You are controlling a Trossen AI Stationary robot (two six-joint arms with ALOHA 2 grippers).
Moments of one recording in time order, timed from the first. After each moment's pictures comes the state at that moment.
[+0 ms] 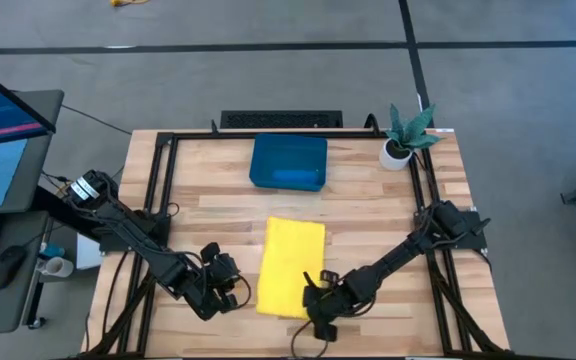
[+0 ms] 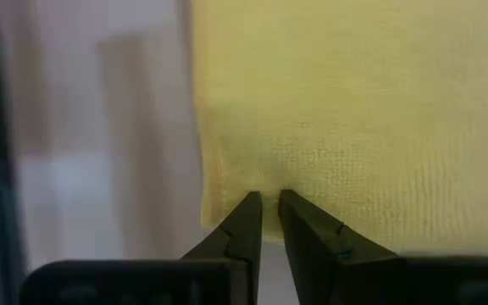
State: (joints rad) left arm -0.73 1.54 0.87 -0.49 -0.61 -1.06; right arm 0.60 2.05 1.31 -0.44 0.06 0.70
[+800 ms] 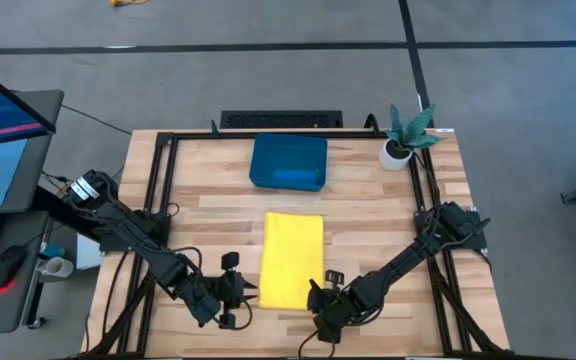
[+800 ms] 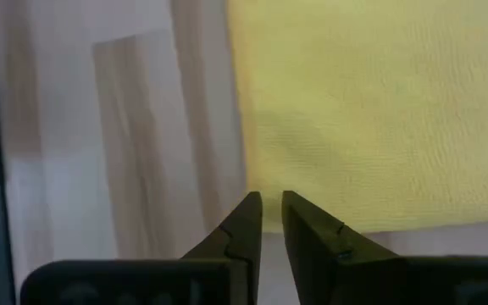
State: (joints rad) left arm -0.73 1.54 0.87 -0.09 -0.58 -0.52; right arm 0.65 2.02 1.34 -0.53 0.21 0.73
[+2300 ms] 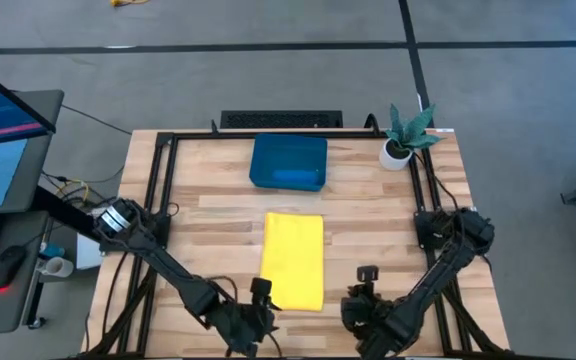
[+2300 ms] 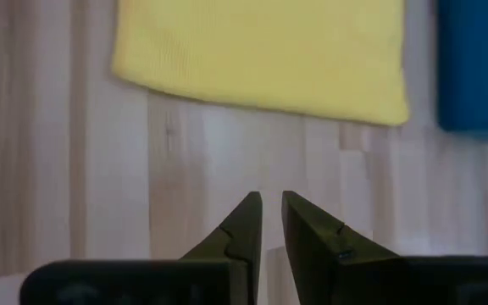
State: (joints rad) left arm -0.72 1.89 1.26 -0.19 -0.48 -0.27; right arm 0.88 1.97 1.52 -1.24 0.59 0.79
